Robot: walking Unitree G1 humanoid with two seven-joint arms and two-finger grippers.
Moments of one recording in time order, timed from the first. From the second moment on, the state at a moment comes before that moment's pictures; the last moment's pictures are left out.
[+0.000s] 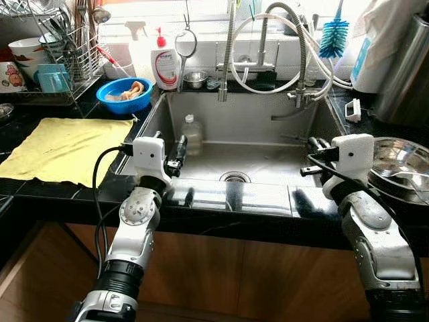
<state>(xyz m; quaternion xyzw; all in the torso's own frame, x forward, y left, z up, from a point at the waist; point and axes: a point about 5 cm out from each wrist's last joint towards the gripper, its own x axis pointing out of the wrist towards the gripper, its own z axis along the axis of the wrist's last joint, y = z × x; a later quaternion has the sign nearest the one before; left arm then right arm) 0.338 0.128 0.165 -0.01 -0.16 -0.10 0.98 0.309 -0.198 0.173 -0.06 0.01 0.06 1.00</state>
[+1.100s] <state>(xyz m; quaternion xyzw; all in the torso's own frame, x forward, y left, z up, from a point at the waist) 0.335 0.127 0.160 0.00 -0.15 -0.11 0.98 0.307 -0.194 0.189 -0.09 -0.04 0.00 1.00</state>
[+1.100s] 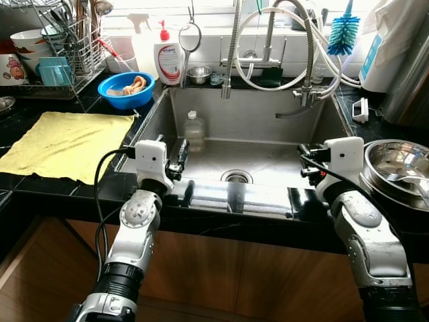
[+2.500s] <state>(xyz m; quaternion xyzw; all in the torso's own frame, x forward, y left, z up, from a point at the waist) 0.335 0.120 0.156 0.01 -0.14 -0.12 0.98 0.183 -0.237 0.190 -0.16 -0.05 -0.24 0.95</state>
